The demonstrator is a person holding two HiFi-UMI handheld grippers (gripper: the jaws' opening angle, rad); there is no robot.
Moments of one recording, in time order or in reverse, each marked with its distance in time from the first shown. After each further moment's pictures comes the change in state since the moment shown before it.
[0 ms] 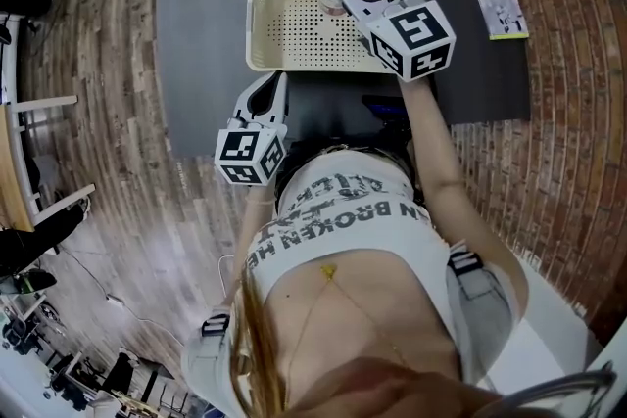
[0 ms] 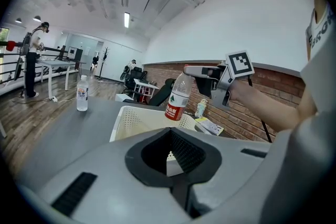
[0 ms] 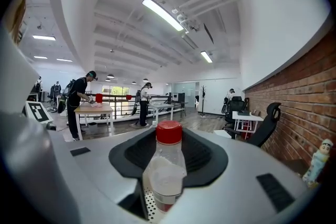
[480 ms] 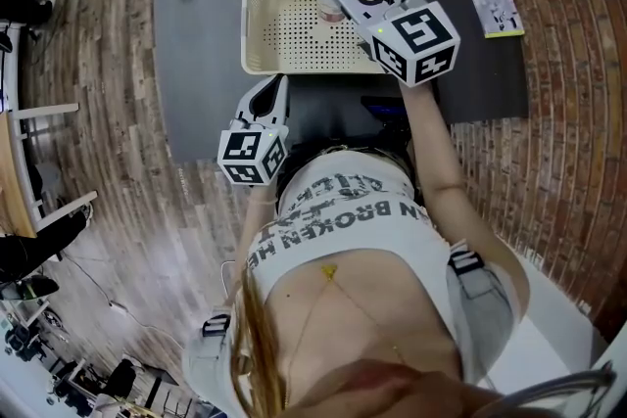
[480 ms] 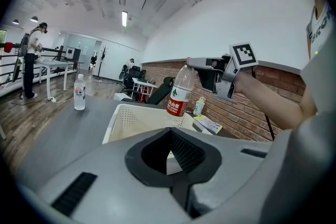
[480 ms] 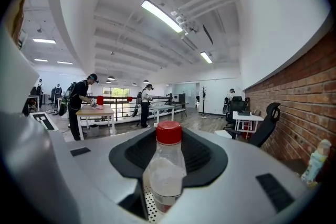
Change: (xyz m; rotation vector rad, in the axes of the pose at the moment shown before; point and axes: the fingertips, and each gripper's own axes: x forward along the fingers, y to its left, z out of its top) left arm 0.007 -0.013 -0.007 0.015 0.015 -0.009; right arm -0.022 -0.001 0.014 0.019 -0.012 0.012
